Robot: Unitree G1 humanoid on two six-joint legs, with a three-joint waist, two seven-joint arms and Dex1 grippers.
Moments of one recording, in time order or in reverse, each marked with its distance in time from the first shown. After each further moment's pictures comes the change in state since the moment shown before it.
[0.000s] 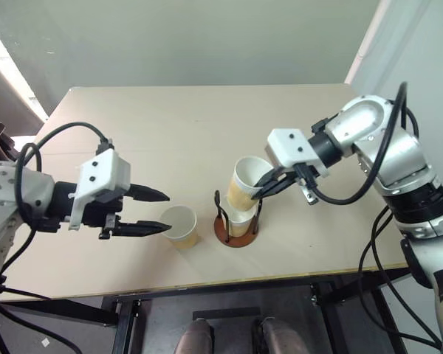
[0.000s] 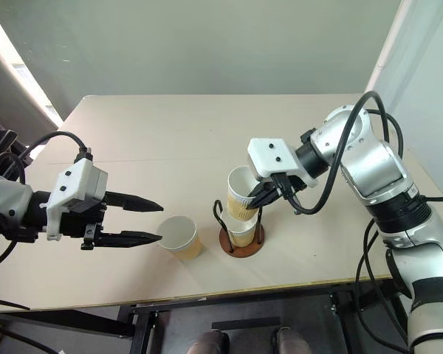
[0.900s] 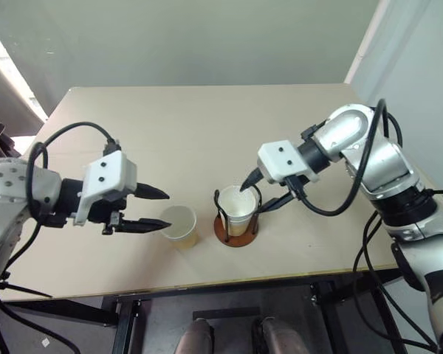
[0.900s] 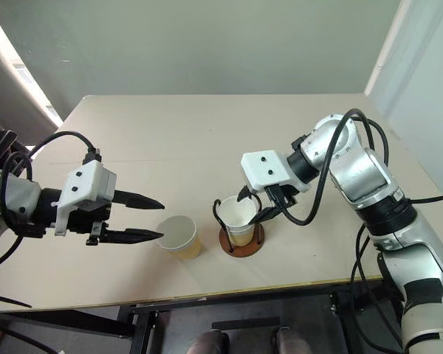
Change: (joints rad) left arm -0.085 0.022 -0.125 0.106 0.080 -0.105 -0.008; right arm -0.025 0.070 -0.005 0.052 -0.063 -0.088 -0.021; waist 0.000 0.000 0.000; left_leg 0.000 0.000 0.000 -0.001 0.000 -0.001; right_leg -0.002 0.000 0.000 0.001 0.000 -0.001
